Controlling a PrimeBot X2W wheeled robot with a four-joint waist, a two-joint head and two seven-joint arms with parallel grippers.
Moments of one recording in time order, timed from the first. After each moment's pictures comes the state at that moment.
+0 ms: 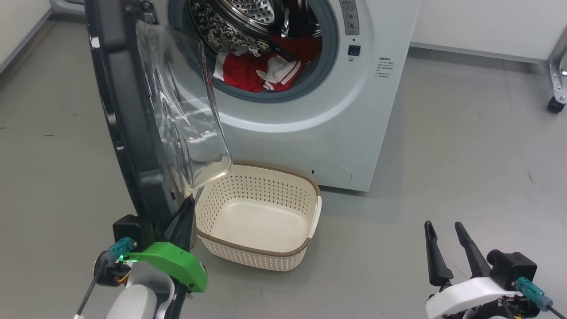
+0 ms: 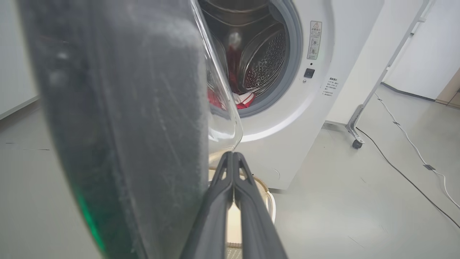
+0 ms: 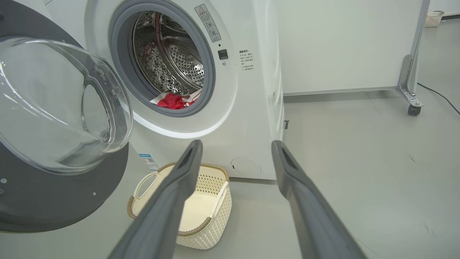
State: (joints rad) left arm -0.21 0.03 -0.27 0.39 -0.49 -0.03 -0.09; right arm 0.07 -0.13 0.22 0.20 0.51 0.07 -0.26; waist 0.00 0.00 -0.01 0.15
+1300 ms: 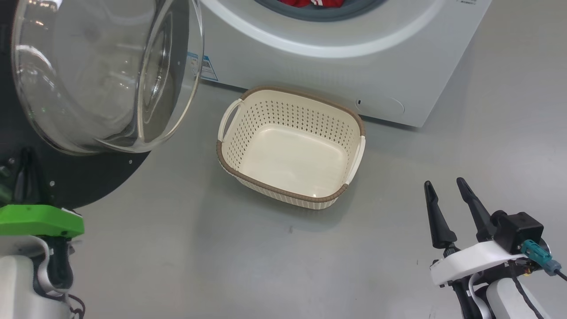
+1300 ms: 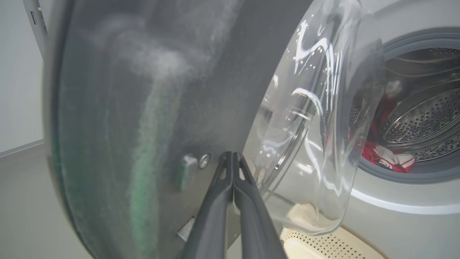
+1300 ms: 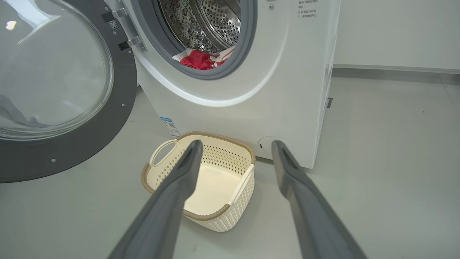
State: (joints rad) left arm -0.30 0.17 0.06 0.34 -0.65 0.05 -0.17; right arm -0.04 -0.19 0.25 0.14 0.46 0.09 -0.22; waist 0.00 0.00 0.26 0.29
